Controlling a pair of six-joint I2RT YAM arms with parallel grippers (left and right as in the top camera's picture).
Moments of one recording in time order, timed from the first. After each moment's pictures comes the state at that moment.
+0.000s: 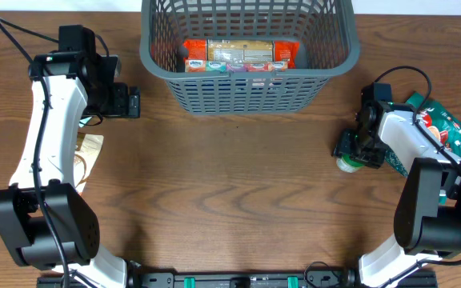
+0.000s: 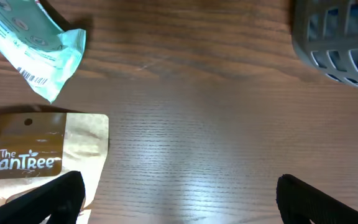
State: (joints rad) left arm 0.08 1.78 1.56 -1.12 0.10 0.07; right arm -0.09 1.82 1.10 -0.83 0.04 0.27
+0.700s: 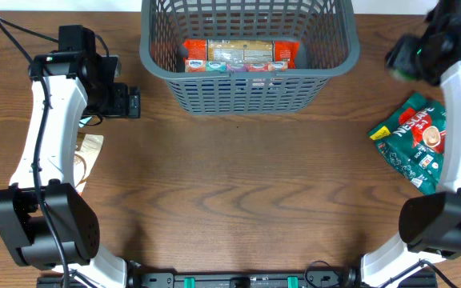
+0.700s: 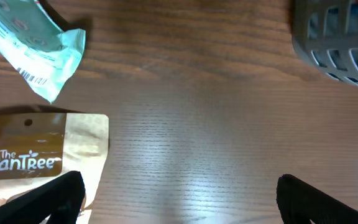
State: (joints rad) left arm 0.08 1.78 1.56 -1.12 0.10 0.08; right arm -0.18 1.83 2.01 -1.15 0.06 0.22
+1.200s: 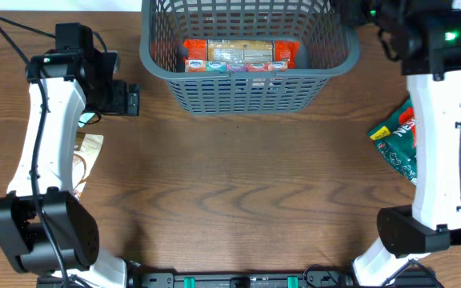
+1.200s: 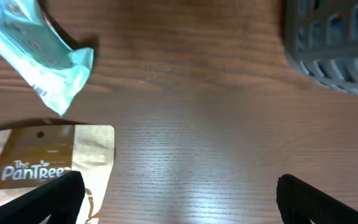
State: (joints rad) left arm 0.08 1.75 1.56 -1.10 0.10 0.10; right arm 0.17 1.83 2.35 -1.04 0.00 -0.20
